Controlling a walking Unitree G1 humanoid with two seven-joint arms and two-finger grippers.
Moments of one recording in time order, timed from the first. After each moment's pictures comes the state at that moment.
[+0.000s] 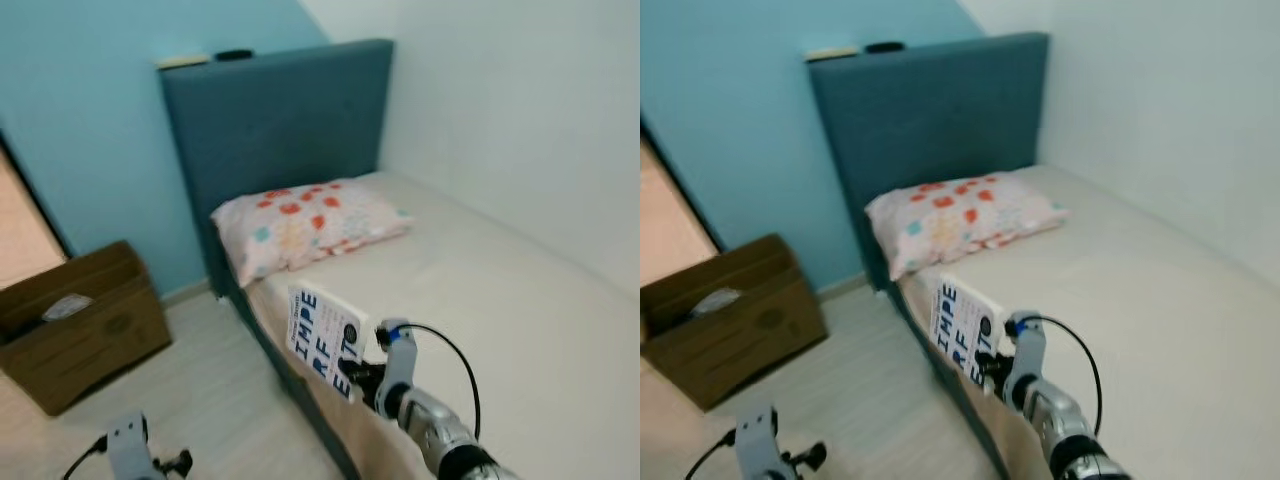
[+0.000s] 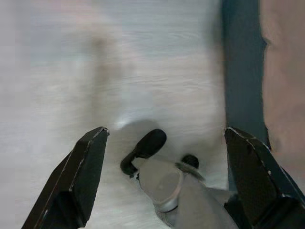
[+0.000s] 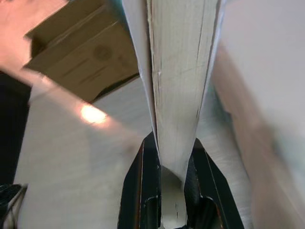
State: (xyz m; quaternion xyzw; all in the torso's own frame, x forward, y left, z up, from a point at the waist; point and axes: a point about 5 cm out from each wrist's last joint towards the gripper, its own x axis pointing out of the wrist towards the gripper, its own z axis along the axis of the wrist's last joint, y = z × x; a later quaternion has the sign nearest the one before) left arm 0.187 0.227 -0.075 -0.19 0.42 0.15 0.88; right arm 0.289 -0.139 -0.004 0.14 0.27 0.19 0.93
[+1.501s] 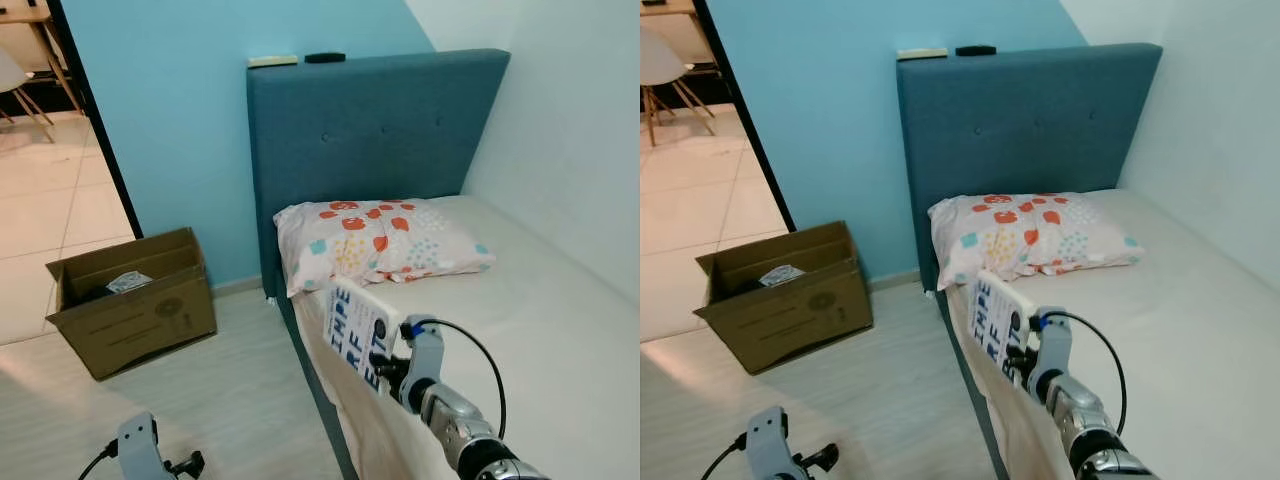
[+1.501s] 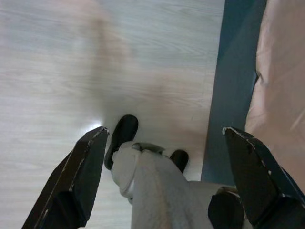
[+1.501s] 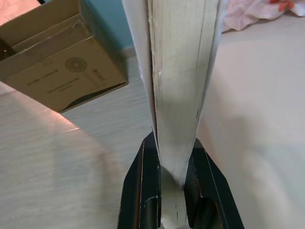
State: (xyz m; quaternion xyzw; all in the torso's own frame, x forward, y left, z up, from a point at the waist) left arm 0.185 0.217 -0.079 -0.21 0.42 0.14 0.87; right arm 0.294 -0.156 0.000 0.12 0.25 0.14 0.95
